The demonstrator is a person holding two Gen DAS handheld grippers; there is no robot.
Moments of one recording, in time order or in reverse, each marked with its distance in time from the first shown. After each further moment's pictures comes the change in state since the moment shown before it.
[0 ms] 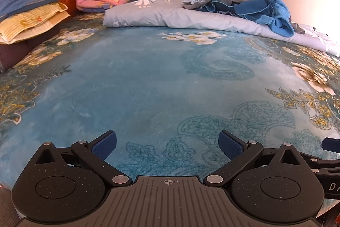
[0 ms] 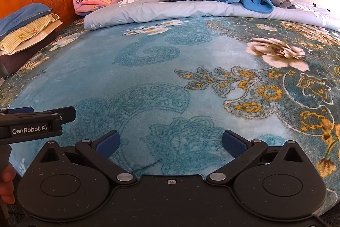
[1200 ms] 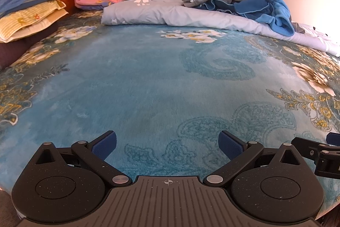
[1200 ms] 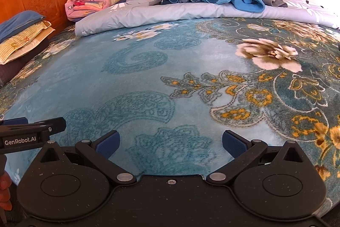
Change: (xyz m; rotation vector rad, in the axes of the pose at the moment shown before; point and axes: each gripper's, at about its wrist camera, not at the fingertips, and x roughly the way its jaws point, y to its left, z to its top) left arm 0.008 0.003 0.005 0.002 0.008 -0.010; right arm 0.004 -0.017 0.011 0.040 -0.015 -0.033
